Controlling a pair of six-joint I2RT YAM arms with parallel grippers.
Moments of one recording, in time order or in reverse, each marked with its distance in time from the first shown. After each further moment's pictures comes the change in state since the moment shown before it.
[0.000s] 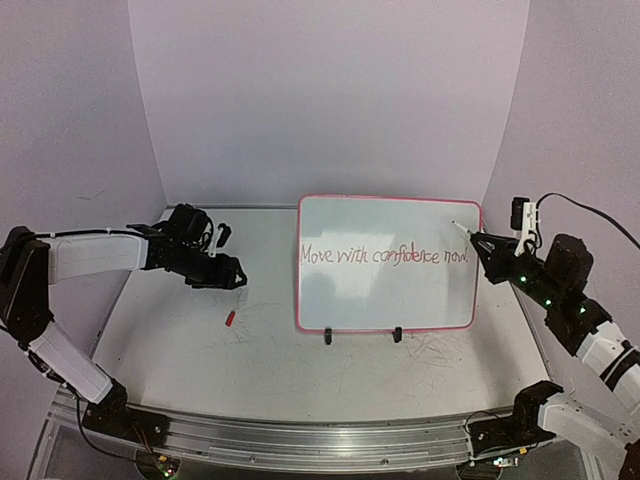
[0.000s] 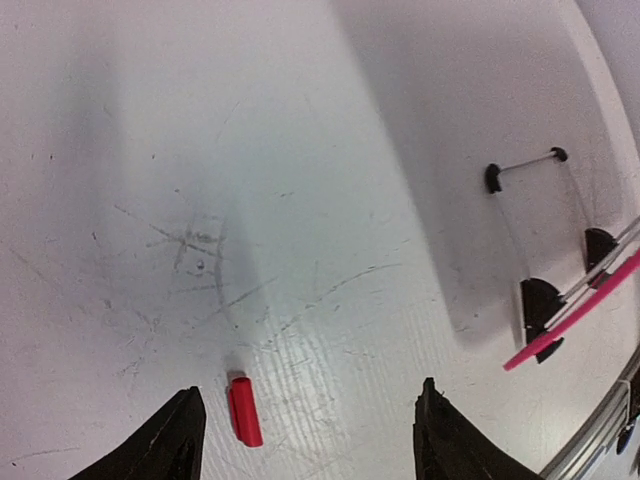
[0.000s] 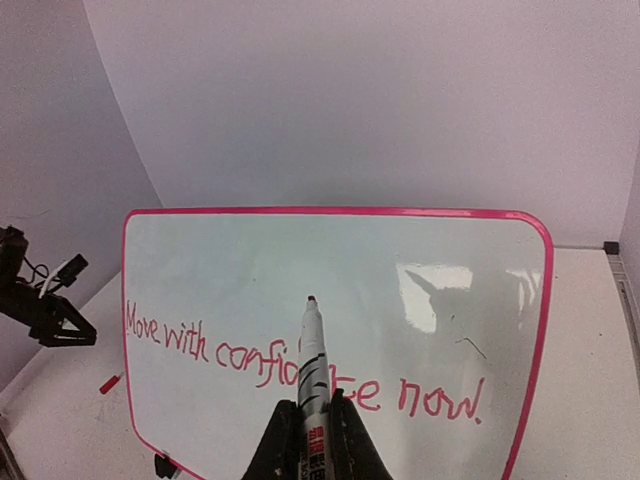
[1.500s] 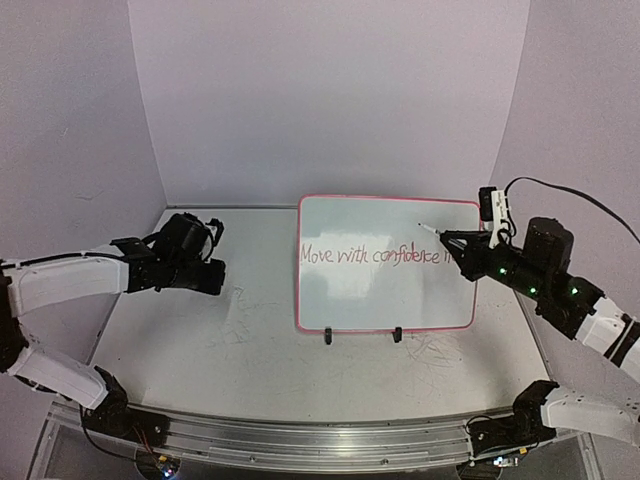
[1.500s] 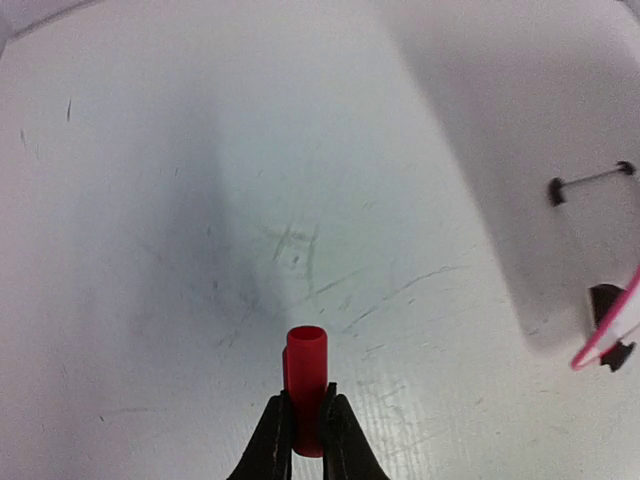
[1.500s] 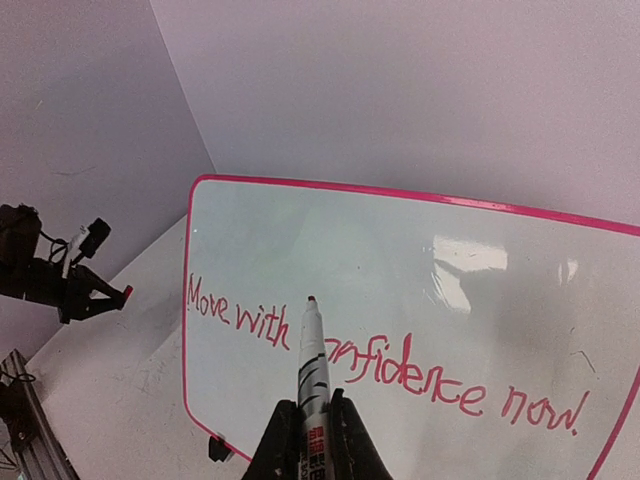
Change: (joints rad) left arm -0.179 -0.197 -0.099 -0.016 -0.427 0.002; right arm 0.259 0.139 0.140 -0.077 0.098 0.011
